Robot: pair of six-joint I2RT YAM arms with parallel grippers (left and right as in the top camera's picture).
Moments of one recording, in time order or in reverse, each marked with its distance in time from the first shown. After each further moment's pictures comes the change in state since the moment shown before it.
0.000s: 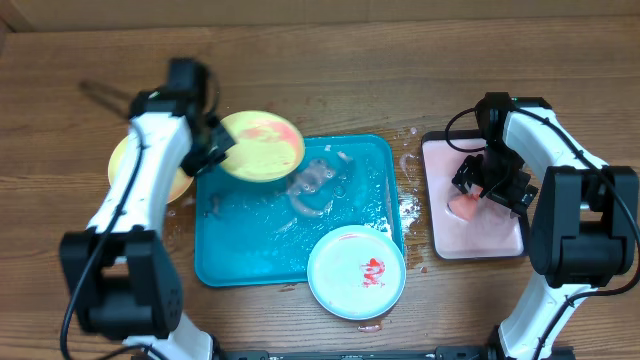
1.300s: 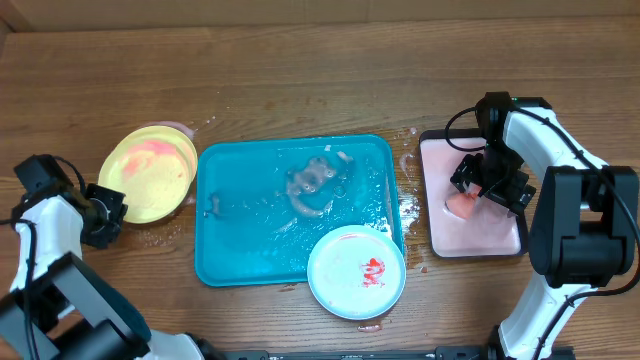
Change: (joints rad) left arm 0.625 -0.093 -0.360 0.320 0.097 0.045; right arm 0.000 0.000 0.000 0.008 -0.027 0.003
